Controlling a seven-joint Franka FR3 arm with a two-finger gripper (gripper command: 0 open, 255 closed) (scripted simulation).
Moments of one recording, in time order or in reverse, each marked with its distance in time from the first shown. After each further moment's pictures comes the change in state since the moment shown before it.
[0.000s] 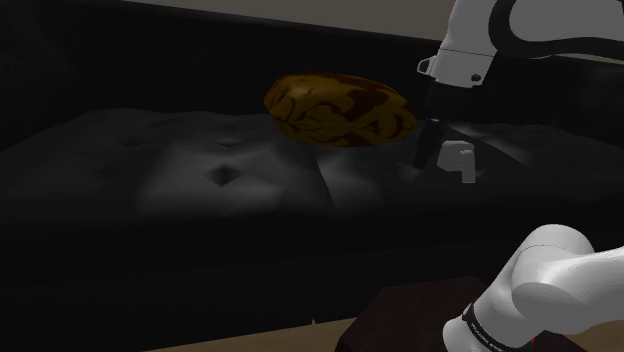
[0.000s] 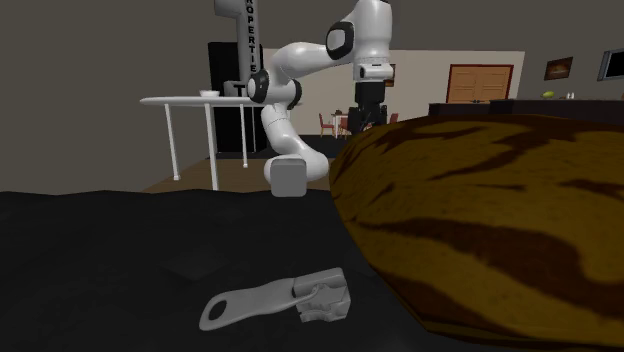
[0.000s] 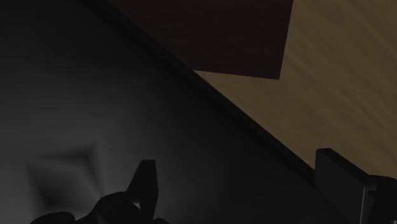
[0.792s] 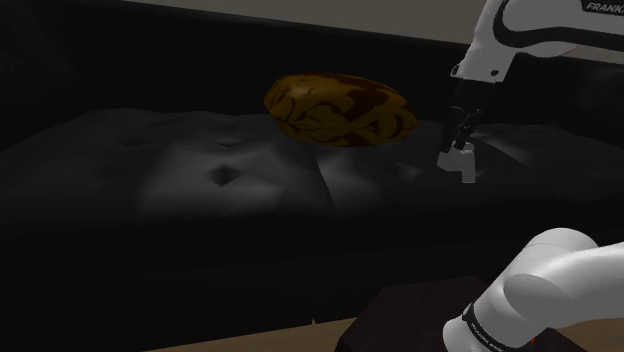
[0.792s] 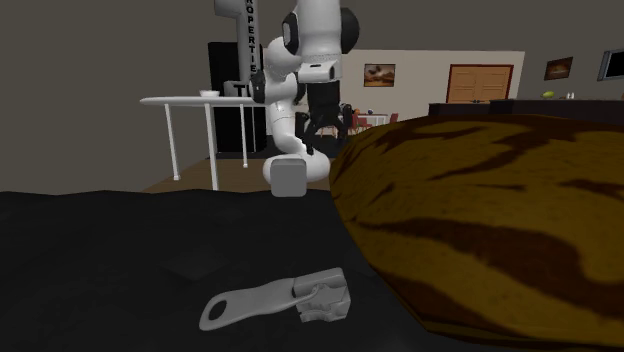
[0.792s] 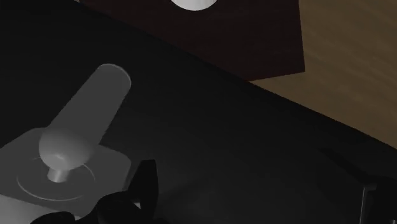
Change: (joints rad) arm -0.146 0.066 -0.234 0.050 -0.081 -0.078 -0.050
